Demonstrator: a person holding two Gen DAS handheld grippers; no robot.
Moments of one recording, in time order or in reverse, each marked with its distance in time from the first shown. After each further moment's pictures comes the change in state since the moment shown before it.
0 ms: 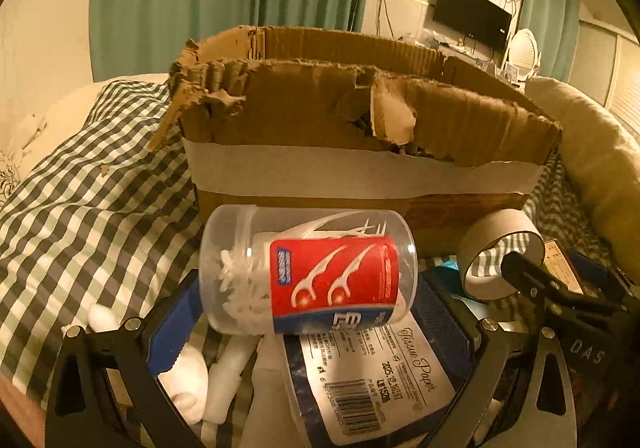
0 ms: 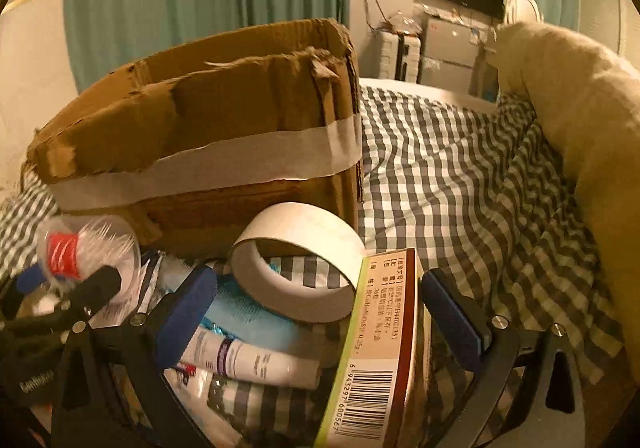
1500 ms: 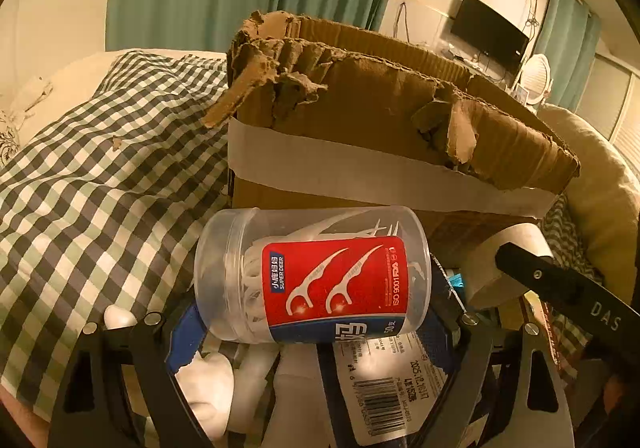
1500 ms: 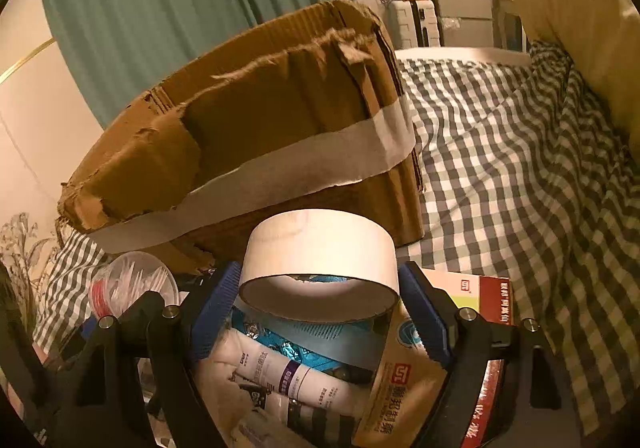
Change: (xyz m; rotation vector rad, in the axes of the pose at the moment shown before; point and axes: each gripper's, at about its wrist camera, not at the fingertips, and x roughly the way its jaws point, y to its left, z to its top) left arm -0.001 0.023 0.001 -0.115 0.018 -0.031; right arm 0.011 0.000 0.012 0.155 0.060 0.204
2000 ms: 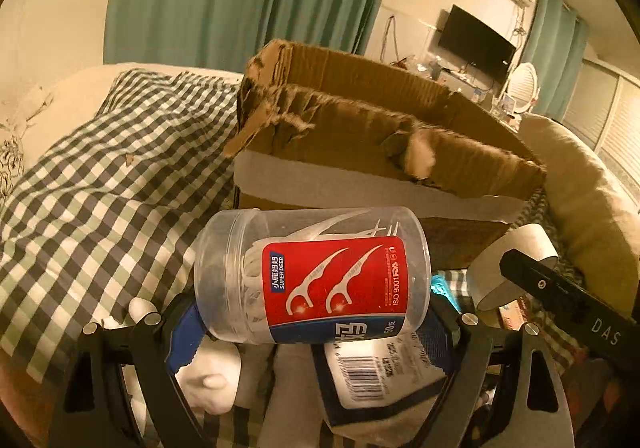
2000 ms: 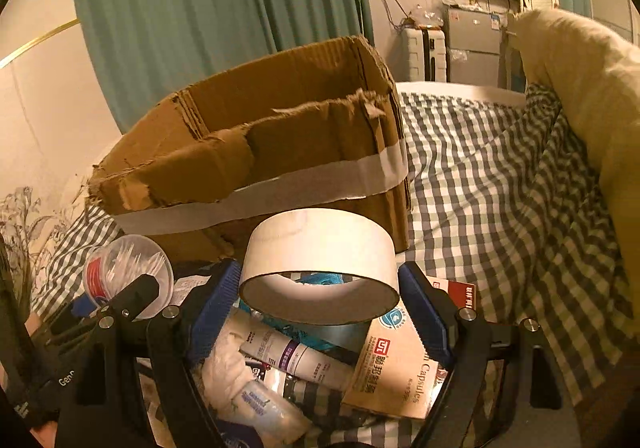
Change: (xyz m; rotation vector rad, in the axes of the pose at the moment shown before) left arm -0.030 0.001 0.001 0.016 -0.052 -0.043; right arm -0.041 0.019 -0.008 -0.106 -0.067 -0.032
